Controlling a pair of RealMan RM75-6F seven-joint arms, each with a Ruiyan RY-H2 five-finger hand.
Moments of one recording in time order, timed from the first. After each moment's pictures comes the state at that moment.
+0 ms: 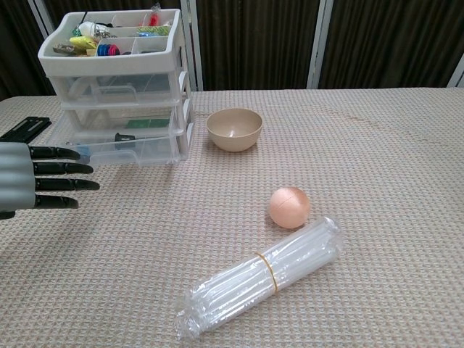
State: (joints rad) left arm -0.73 -1.19 0.25 -1.34 1.92 1.00 0.61; right arm 0.08 -1.12 0.03 -1.64 -1.59 1.50 -0.01
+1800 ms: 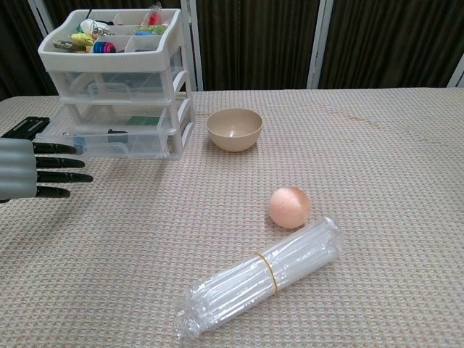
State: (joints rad) left arm -0.75 -1.24 0.23 -1.17 1.92 0.91 0.60; right arm 0.08 -1.12 0.03 -1.64 -1.59 1.50 -0.01
